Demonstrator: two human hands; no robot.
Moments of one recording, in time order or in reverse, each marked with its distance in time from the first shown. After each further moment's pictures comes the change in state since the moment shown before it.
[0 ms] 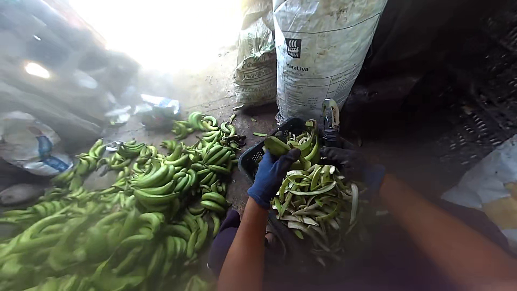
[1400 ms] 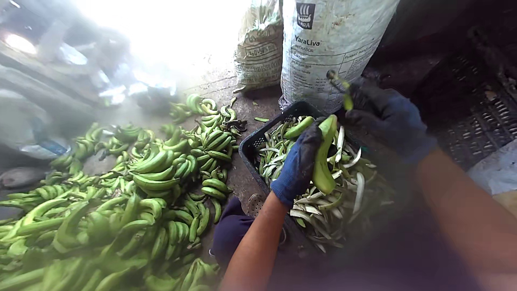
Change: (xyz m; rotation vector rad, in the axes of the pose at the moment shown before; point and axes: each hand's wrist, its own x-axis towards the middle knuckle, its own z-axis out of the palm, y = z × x) left_hand -0.021 0.019 0.035 -0.275 -0.227 0.102; right_hand -0.002 -0.079 -0.021 -0.941 0.262 -0.216
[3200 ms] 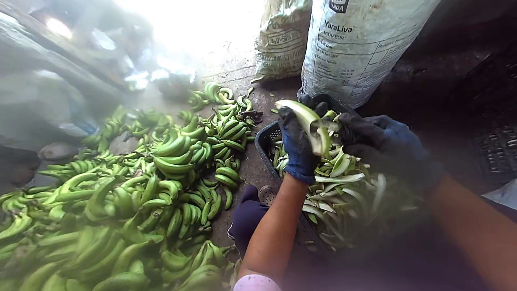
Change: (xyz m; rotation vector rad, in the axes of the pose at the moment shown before) left_hand 0.015 -0.008 -0.006 -0.120 0.545 0.385; right_hand -0.028 -0.028 0.043 0.001 -0.102 -0.288
